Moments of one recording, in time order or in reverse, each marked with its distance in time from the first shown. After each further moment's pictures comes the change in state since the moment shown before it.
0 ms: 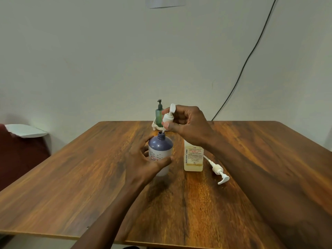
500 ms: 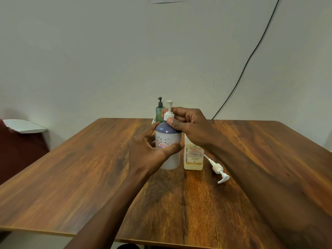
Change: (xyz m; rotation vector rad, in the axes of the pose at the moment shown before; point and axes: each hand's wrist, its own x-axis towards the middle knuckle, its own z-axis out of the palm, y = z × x) left_hand 0.011 0.046 0.002 -0.046 0.060 0.097; right_hand -0.005 0.002 -0.004 0.211 -0.105 0.185
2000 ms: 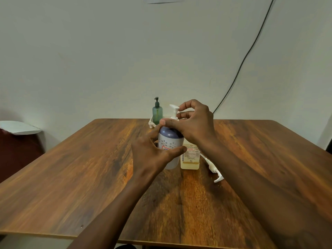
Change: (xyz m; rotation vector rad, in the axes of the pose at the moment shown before) left_hand -0.002 0.000 0.020 0.056 0.016 0.052; right_hand -0.011 -0.016 0.009 -0.334 0.483 0.063
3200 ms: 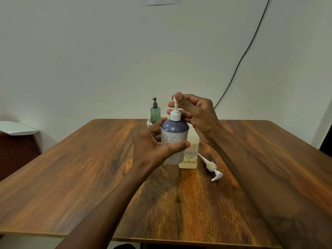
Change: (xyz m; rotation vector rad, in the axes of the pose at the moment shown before) left_hand 0.013 0.014 -0.004 -0.122 -0.053 0.081; right_hand 0.019 0.001 -0.018 0.614 -0.266 0.028
